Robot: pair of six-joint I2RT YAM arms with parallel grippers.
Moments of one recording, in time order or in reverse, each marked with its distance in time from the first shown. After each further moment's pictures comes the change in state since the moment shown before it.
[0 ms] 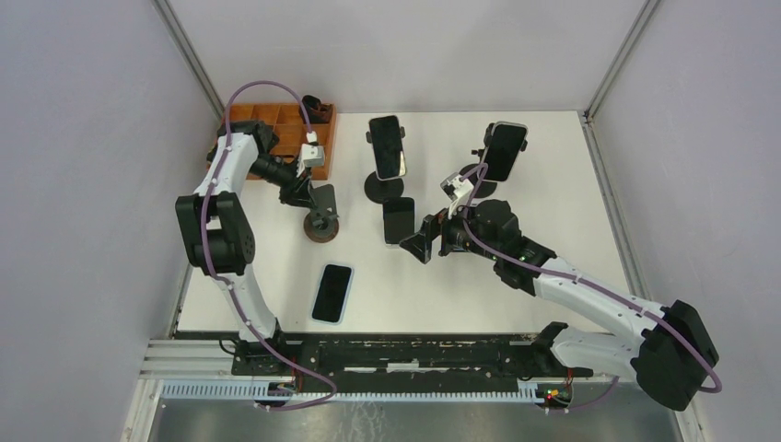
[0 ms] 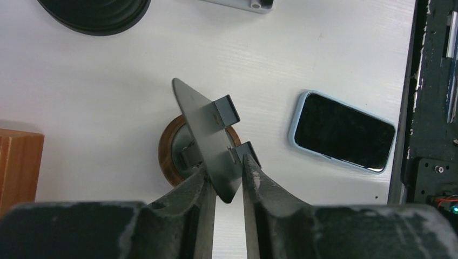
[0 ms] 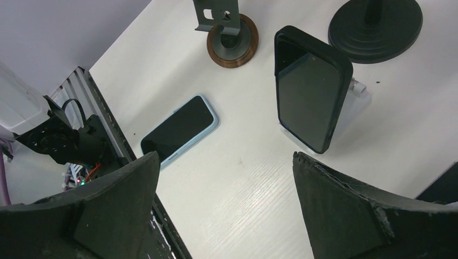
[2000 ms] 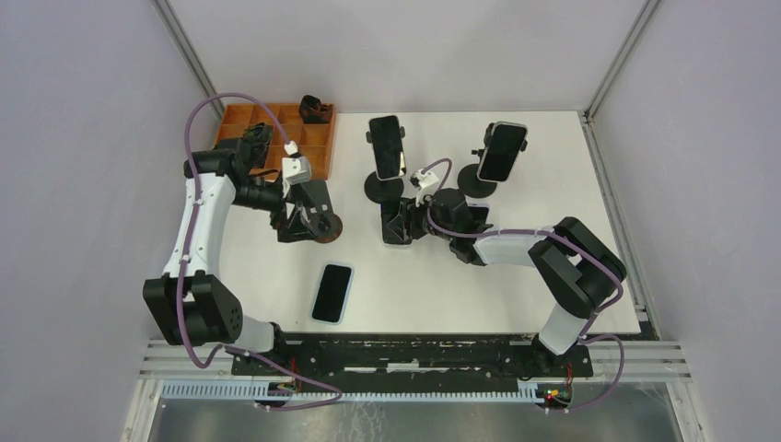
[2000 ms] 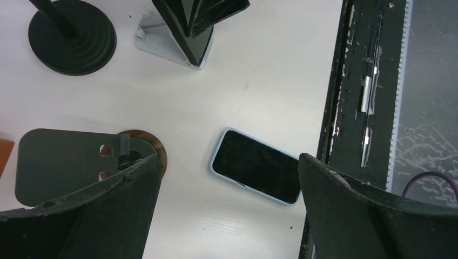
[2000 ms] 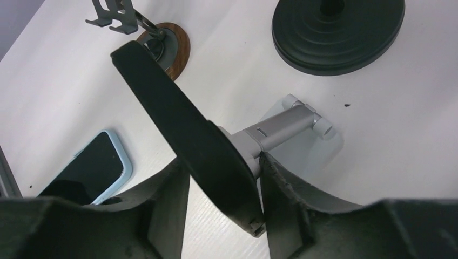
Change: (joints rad) left arm 0.020 -0.491 -0.277 -0.016 0.149 -0.163; right arm -0.035 0.618 0.125 0.380 0.071 -0.051
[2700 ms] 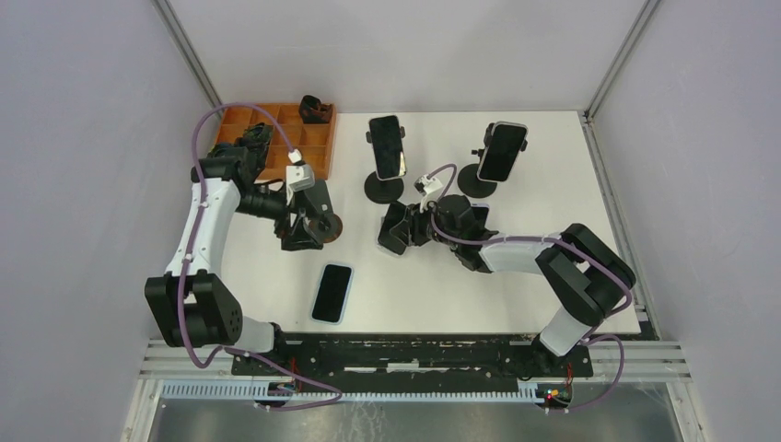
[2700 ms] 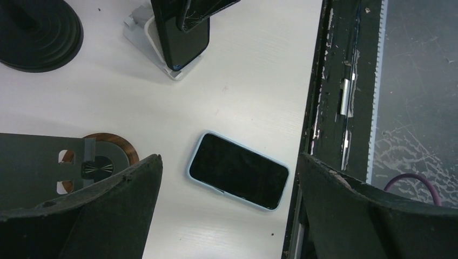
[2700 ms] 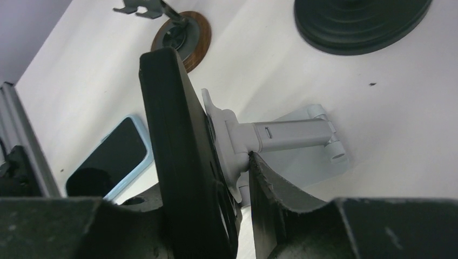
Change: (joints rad) left arm -0.011 -0.010 -0.084 -0.002 0.027 -0.011; right arm 0.008 -0.051 -0.066 0.035 -0.035 0.057
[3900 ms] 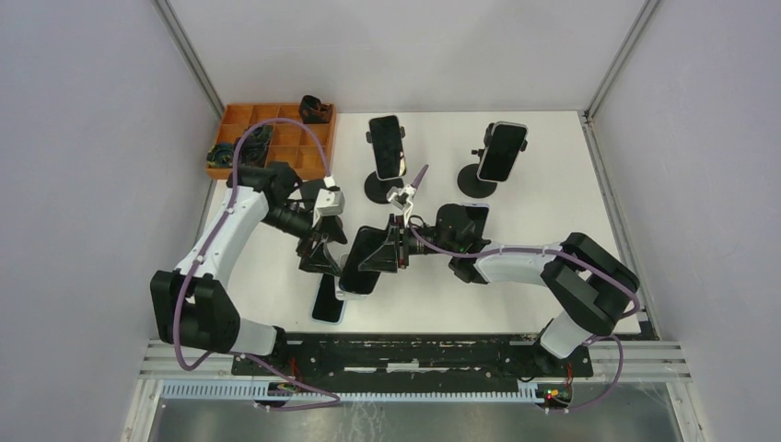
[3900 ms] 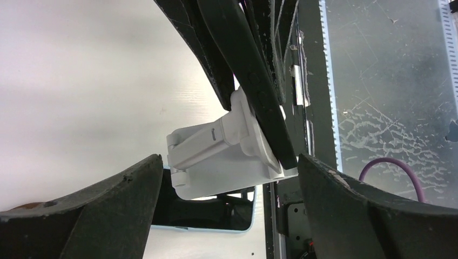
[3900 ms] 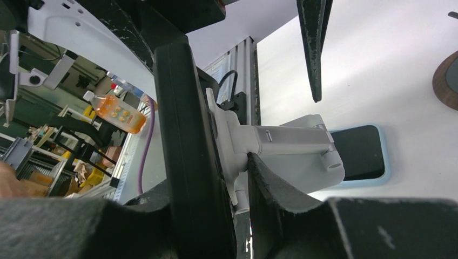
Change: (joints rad) left arm -0.241 -0.009 -0.112 0.000 0.017 0.038; right arm 0.134 -0.048 -0.011 0.352 -0.562 0.322
